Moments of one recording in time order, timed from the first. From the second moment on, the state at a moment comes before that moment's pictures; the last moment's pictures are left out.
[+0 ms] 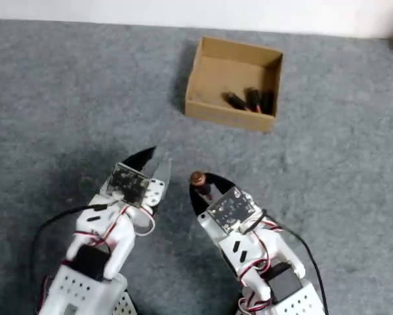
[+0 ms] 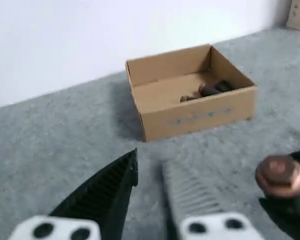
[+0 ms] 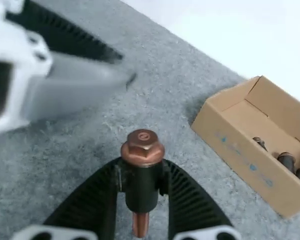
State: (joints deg) left arm 17.5 -85.1 88.7 21.6 -3.5; right arm -36.0 -105.0 91.5 36.5 18.9
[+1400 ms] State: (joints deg) left arm 5.7 -26.9 62.0 19.6 -0.7; right arm -19.3 -13.1 24.2 34.2 17.7
